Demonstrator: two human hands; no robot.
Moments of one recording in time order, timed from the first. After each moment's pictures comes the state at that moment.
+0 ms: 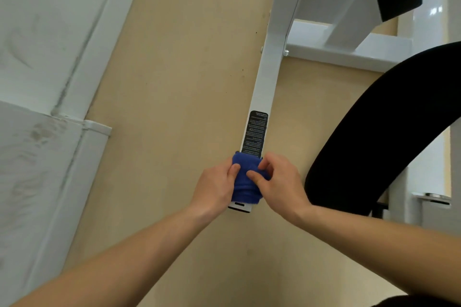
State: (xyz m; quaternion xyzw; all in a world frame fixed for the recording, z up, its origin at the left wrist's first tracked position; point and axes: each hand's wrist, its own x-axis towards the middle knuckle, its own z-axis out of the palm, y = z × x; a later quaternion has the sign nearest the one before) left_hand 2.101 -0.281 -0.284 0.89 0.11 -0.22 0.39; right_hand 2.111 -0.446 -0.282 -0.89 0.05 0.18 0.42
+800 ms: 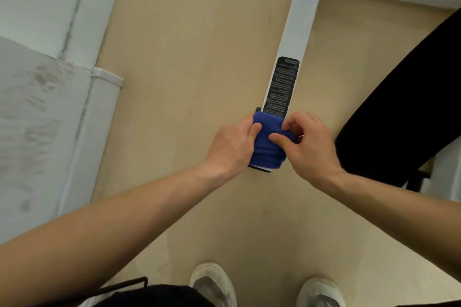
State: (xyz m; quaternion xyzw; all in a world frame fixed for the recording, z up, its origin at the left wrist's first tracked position) left_hand 2.095 -0.279 -0.283 0.91 0.06 -0.20 0.35; right_hand 2.103 -0.451 -0.295 -0.88 0.00 0.14 0.45
